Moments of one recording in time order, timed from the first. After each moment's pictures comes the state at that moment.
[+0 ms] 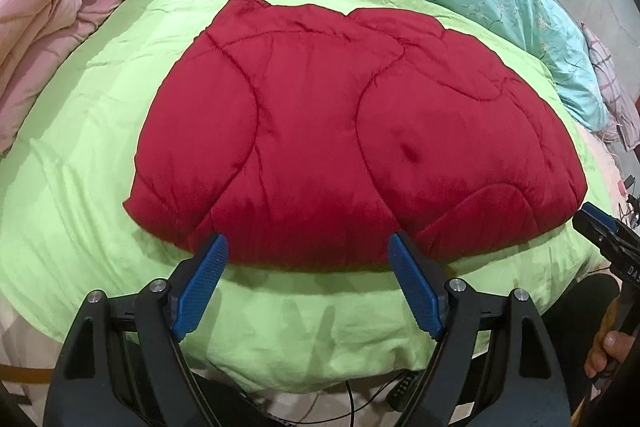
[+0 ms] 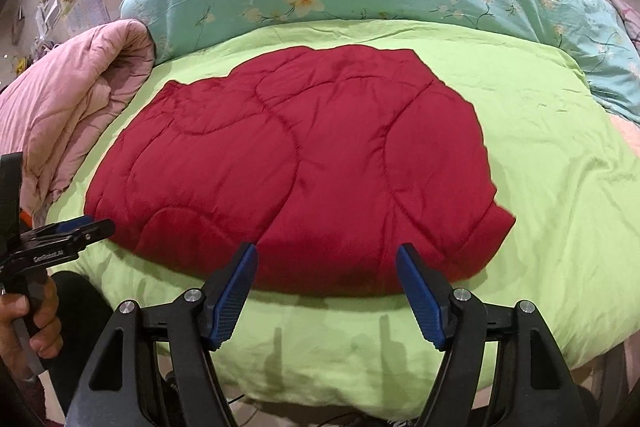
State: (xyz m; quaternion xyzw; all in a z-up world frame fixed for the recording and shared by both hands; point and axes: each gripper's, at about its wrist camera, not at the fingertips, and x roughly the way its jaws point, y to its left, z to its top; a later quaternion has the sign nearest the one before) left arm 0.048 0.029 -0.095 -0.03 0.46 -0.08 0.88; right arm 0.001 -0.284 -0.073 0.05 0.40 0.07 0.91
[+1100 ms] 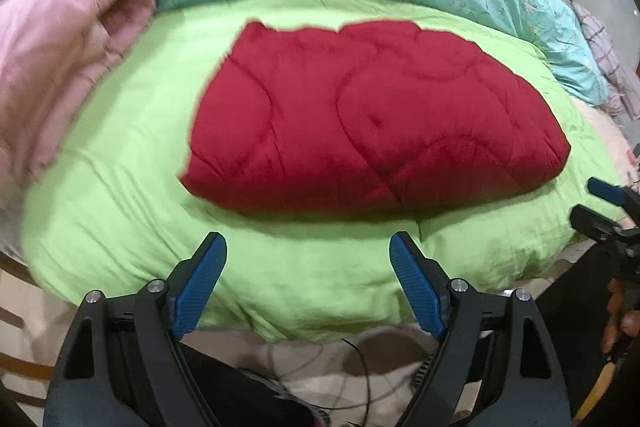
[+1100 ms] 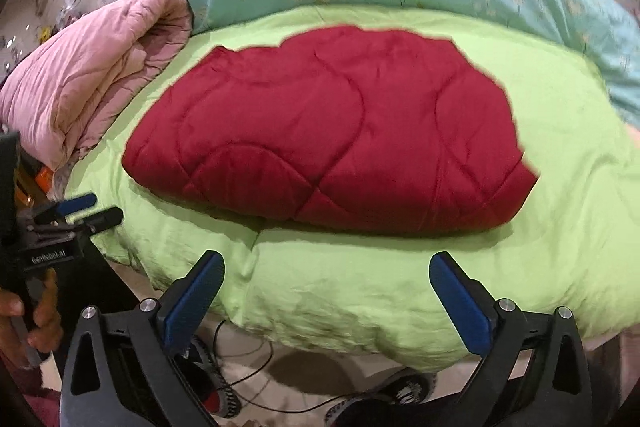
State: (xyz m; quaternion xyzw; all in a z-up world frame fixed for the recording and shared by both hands) left arm -0.023 0.017 -0.049 0.03 0.42 -0.05 0.90; right arm -0.042 -0.251 -0.052 0.01 0.40 0.12 0.91
